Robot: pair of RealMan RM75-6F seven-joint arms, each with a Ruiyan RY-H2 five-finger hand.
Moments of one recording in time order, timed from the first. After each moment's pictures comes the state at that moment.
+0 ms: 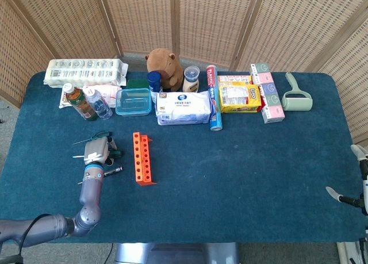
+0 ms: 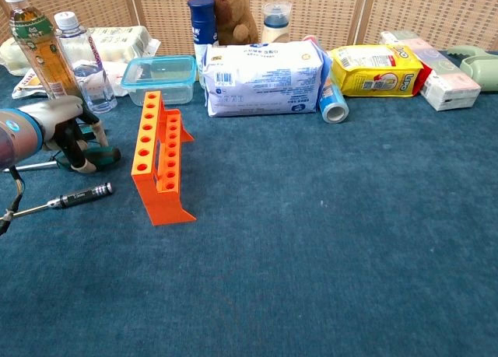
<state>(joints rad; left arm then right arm) -0.75 -1.66 -0.31 -1.48 0.39 1.17 0.66 0.03 -0.99 0.15 -1.73 -1.35 1.47 0.23</state>
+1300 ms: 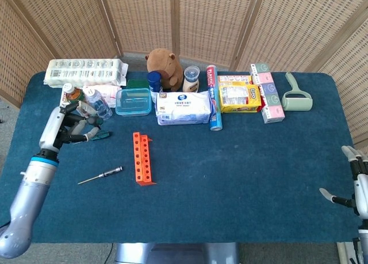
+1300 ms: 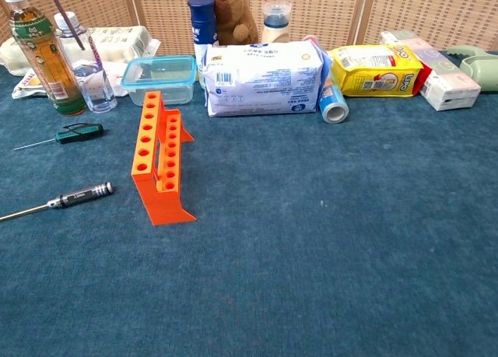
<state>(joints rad) -0.41 -1.06 -0.56 -2.06 0.91 0.99 -0.33 0.04 -1.01 0.14 -1.75 -1.36 1.45 0.17</state>
